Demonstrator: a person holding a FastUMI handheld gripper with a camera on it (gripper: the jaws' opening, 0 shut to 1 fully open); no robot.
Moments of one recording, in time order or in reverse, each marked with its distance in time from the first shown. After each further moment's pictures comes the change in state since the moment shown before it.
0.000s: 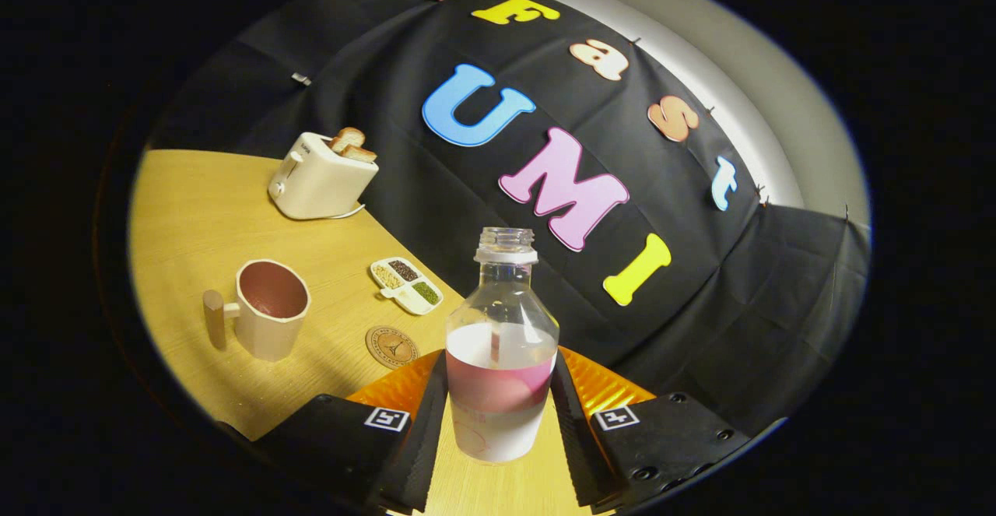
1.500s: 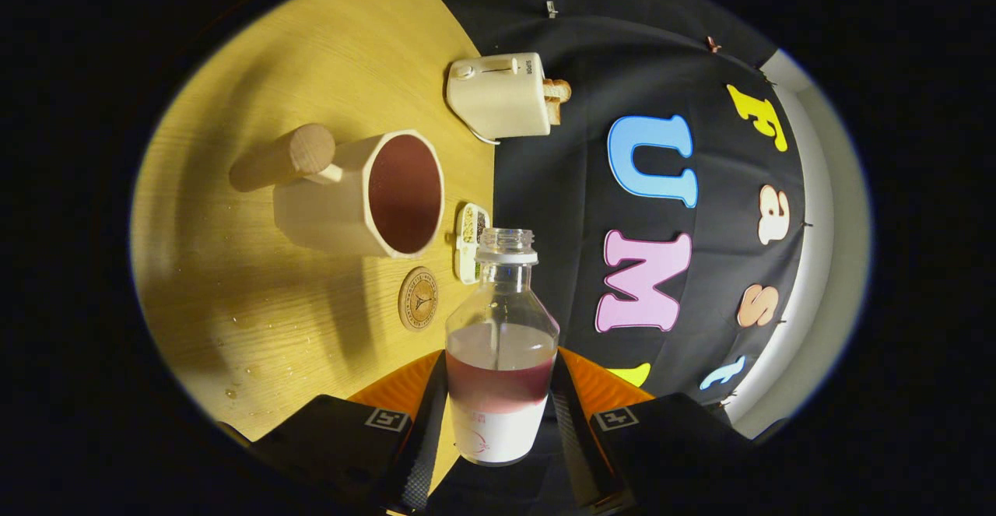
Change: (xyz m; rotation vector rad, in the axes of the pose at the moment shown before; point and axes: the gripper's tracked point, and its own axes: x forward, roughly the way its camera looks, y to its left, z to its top) arm 0.032 0.086 -0.010 -0.825 0.038 0.139
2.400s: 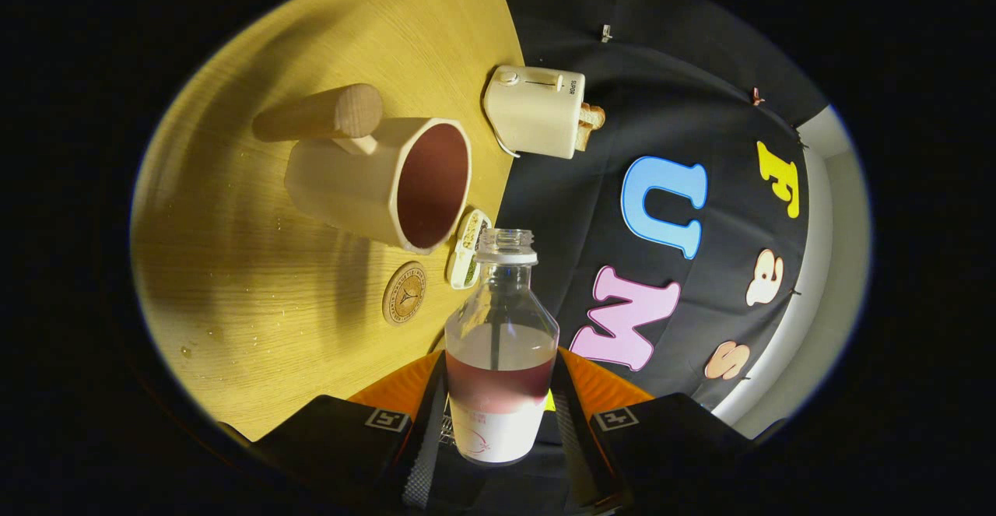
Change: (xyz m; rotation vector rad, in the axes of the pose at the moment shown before) arm 0.009 -0.003 0.008 -0.224 -0.060 -0.030
